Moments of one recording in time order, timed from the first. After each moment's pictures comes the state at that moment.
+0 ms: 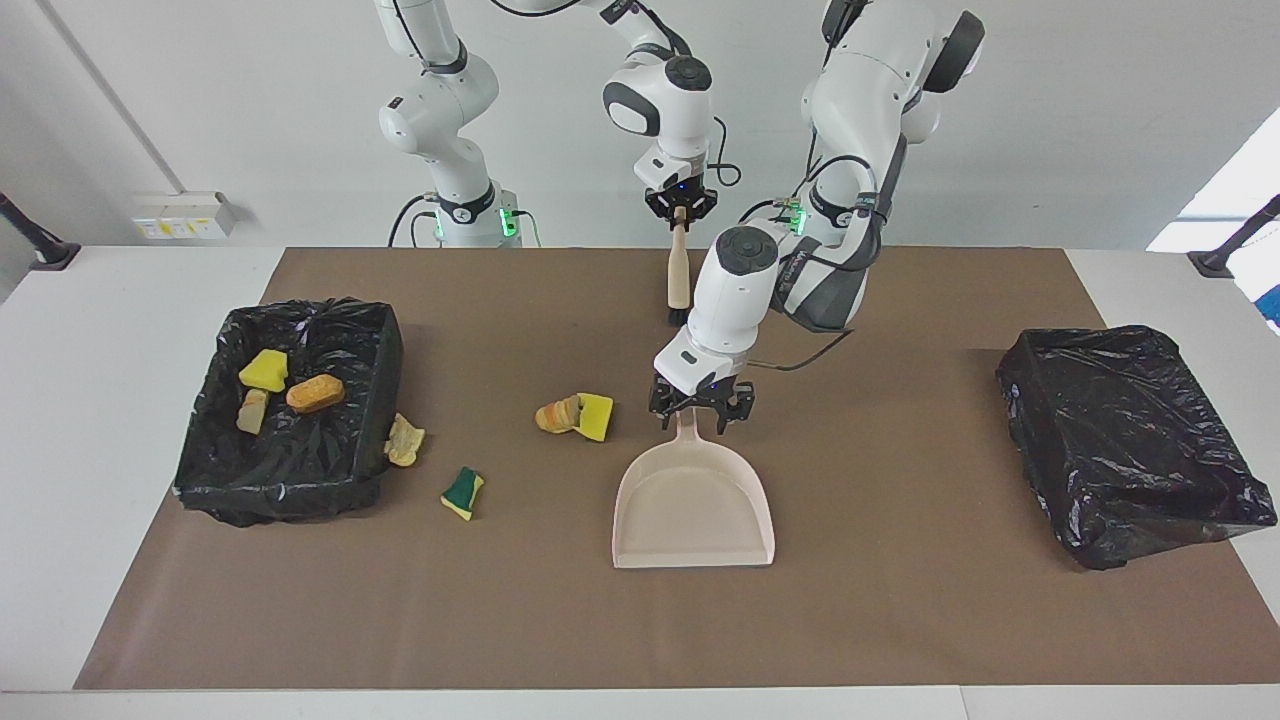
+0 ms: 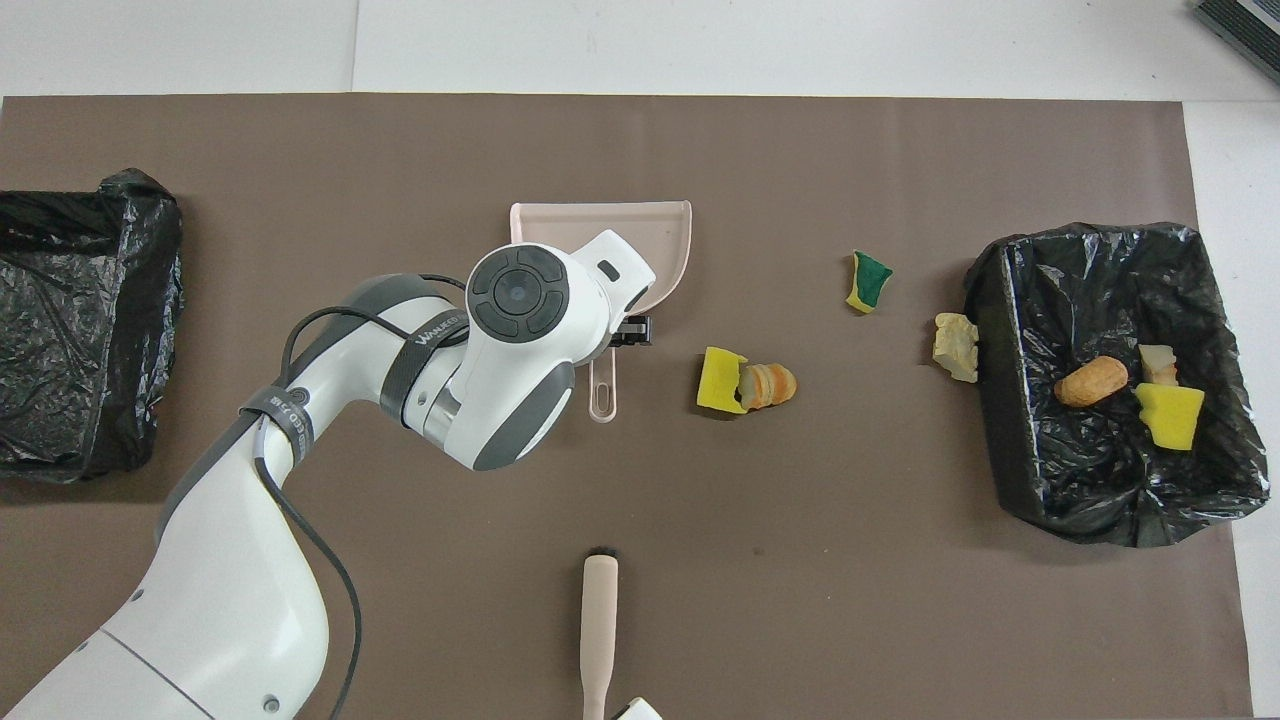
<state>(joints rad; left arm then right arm) -0.32 0.46 -0.33 -1.70 0.13 2.29 -0.58 0.95 -0.07 0.21 -2.41 0.20 2.31 1.12</state>
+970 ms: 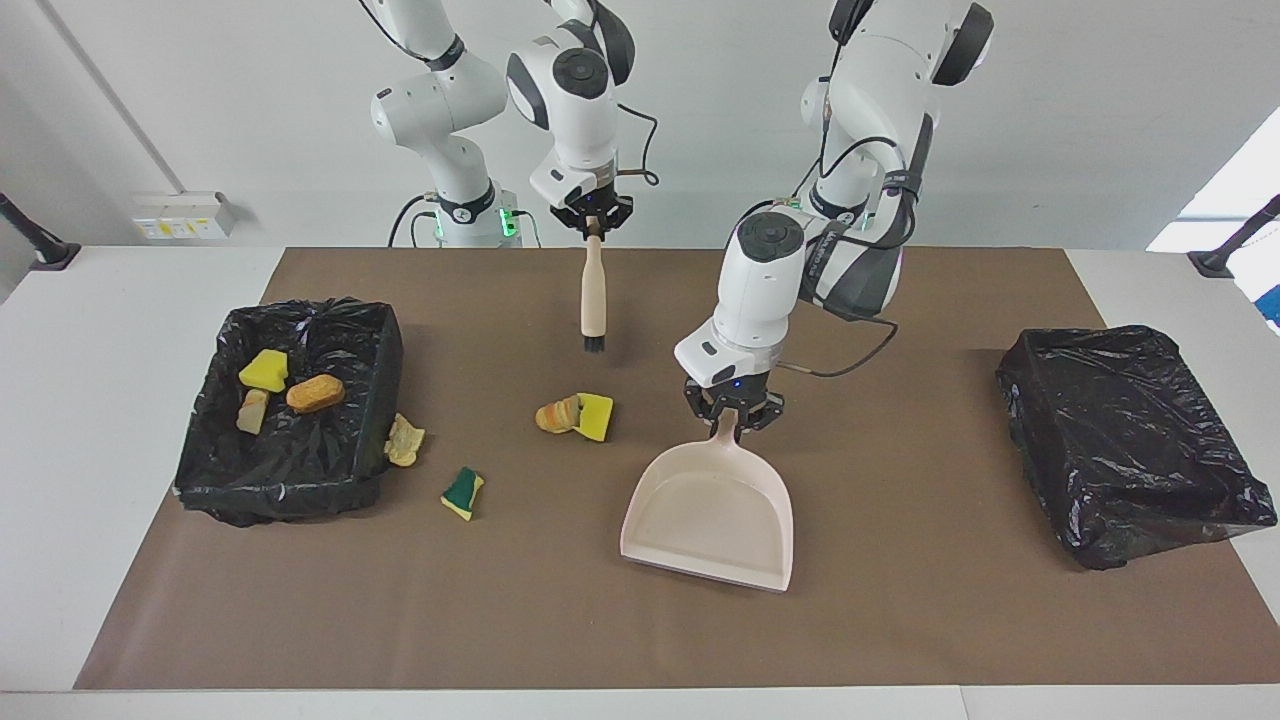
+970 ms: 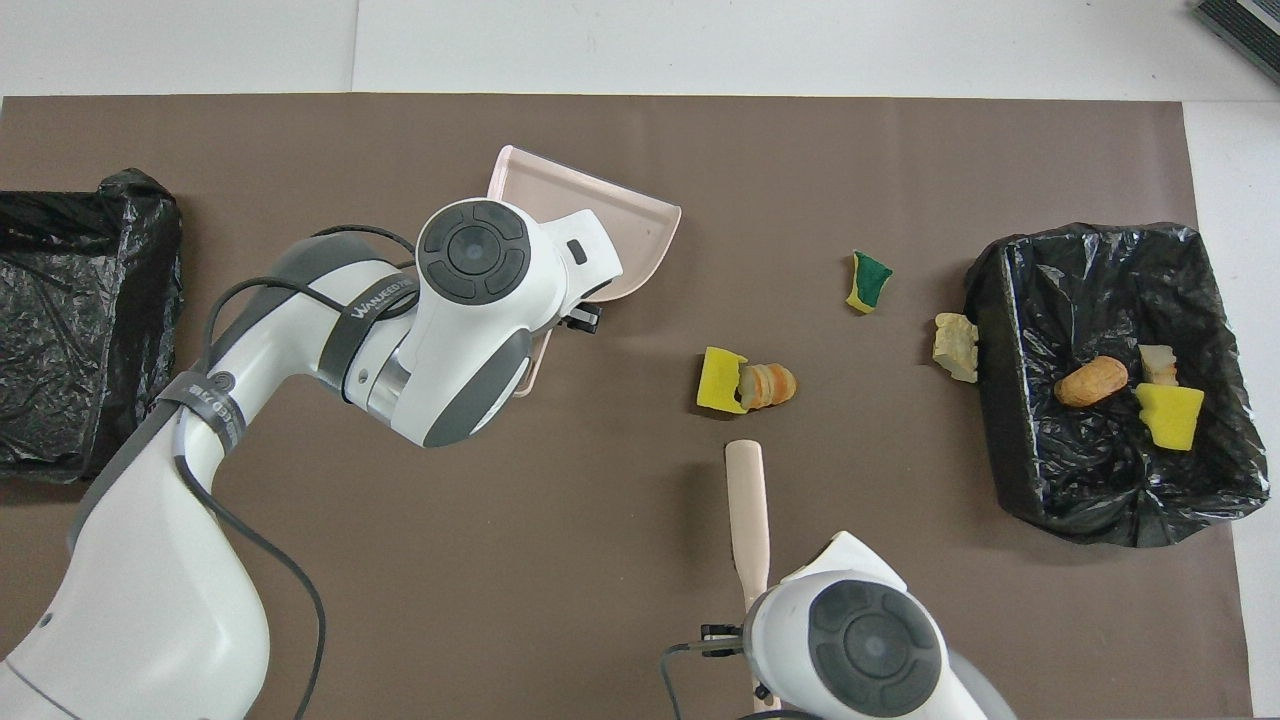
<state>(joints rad) -0.27 0.40 -0.31 -1.64 0.20 2.10 -0.18 0.43 -0.32 0.18 -2.40 0.19 1.91 0.53</state>
